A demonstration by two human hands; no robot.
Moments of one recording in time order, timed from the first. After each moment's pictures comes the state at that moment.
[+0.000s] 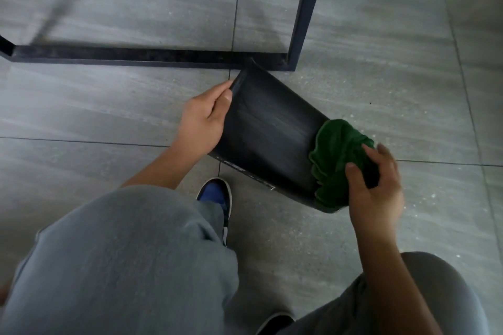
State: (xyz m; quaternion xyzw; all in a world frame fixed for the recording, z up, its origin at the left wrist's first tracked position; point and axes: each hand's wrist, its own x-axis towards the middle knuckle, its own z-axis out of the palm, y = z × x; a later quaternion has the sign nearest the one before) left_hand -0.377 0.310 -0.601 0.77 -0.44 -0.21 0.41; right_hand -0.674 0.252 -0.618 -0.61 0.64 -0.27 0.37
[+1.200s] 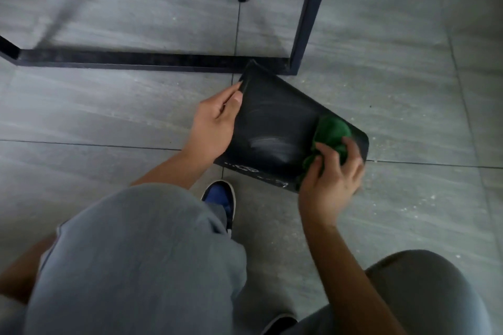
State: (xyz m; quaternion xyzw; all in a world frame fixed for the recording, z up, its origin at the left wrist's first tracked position) left_hand -0.390 0.312 -0.587 0.74 -0.39 -0.25 0.49; right_hand -0.599 0.282 -0.657 -0.71 0.61 -0.33 0.15
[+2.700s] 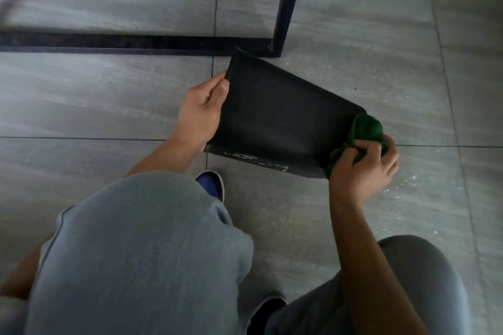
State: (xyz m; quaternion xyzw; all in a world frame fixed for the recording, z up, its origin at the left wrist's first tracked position) left_hand -0.394 0.292 -0.610 0.73 -0.36 -0.31 0.49; right_hand -0.662 0.230 -0.673 -0.61 0.71 -0.34 0.13
